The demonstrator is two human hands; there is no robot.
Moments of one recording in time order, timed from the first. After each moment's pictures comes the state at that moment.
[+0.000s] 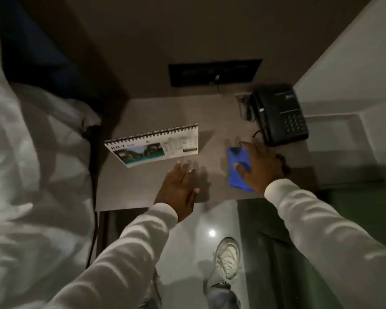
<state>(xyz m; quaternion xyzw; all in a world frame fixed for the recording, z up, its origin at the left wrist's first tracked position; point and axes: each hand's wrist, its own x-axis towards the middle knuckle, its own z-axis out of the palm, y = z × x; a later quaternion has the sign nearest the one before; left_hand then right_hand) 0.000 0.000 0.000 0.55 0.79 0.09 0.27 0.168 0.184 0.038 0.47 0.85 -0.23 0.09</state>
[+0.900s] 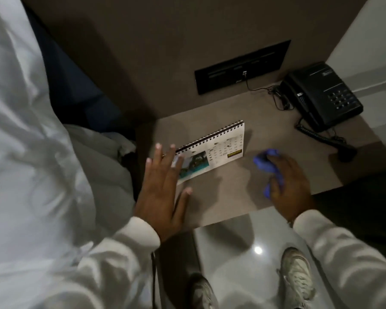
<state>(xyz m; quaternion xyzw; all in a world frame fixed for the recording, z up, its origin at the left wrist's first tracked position) -0.138 -0.059 0.068 0.66 0.72 0.19 0.08 0.111 0.070 -0.011 0.54 0.76 -0.26 -0.24</state>
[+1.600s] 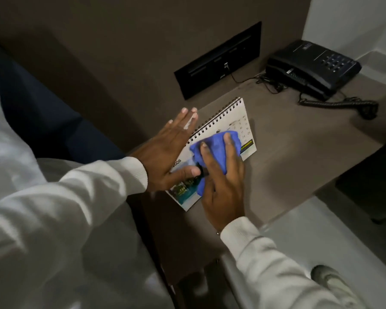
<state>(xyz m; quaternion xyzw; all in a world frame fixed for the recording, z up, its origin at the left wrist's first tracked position) -0.218 0.041 0.042 0.87 0.48 0.00 0.09 -0.065 0.003 -0.067 0.51 0.68 -0.24 -0.48</state>
